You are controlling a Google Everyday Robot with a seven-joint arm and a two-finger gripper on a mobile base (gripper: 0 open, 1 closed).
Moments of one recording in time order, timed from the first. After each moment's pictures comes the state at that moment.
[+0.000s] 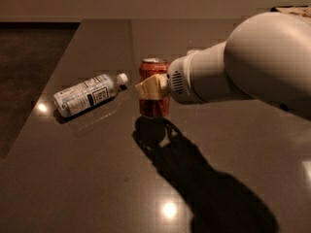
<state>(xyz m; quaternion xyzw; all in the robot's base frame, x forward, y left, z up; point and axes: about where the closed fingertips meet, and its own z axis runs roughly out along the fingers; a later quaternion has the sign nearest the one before) 0.489 -0.019 0.933 -0.88 -0.19 -0.38 0.20</state>
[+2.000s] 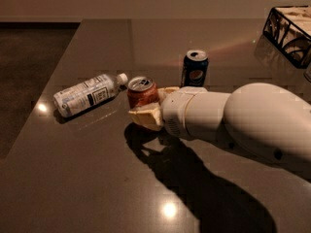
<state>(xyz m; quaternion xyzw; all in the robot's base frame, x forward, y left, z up) 0.477 0.001 0.895 -0.78 -0.34 -0.50 0.16</state>
